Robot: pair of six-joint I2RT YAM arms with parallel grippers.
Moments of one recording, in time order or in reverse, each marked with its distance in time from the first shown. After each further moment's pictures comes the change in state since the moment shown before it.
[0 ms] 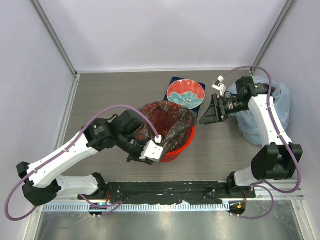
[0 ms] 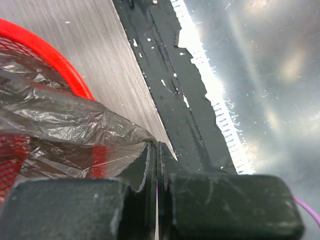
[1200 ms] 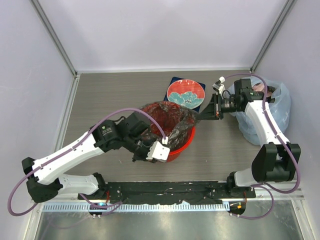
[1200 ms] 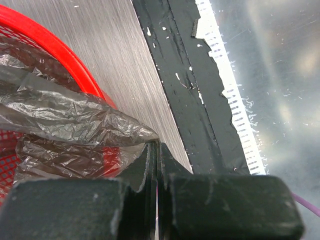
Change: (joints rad) left arm -0.081 0.029 -0.058 0.091 -0.118 -0.053; right arm 0.006 -0.013 -0.180 0.404 -0.069 0.448
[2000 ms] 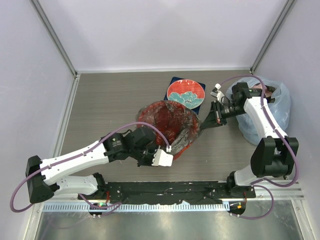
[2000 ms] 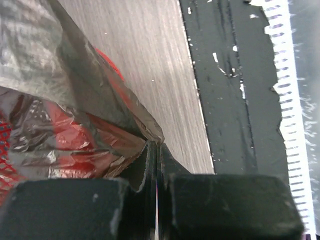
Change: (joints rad) left arm -0.058 -0.045 -0.302 0.278 -0.203 -0.069; right arm -0.008 0.056 0.041 -0.307 0.154 -0.329
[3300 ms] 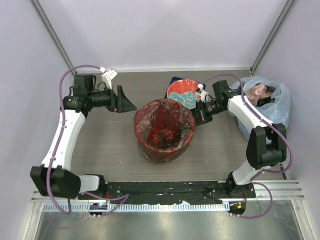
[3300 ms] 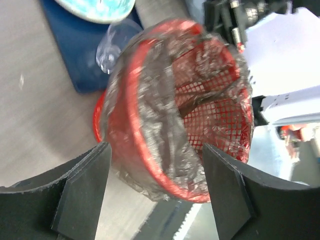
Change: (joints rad) left arm 0.966 0.113 0.381 0.022 0.514 -0.702; right arm 0.192 0.122 -0.026 0.364 0.144 0.175
